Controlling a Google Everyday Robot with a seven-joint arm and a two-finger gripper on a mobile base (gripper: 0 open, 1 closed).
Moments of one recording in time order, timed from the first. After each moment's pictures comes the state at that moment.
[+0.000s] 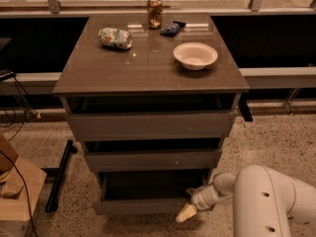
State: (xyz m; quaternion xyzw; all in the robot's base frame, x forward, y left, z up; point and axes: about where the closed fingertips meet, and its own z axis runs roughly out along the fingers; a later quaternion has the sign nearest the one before) arm 0.512 -0.140 0.181 -0.46 0.81 0.31 0.17
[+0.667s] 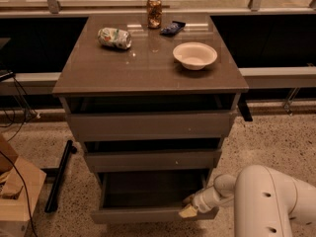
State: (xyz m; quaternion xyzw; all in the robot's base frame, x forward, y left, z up) arm 0.512 -0.140 0.186 -0.46 0.81 0.31 0.17
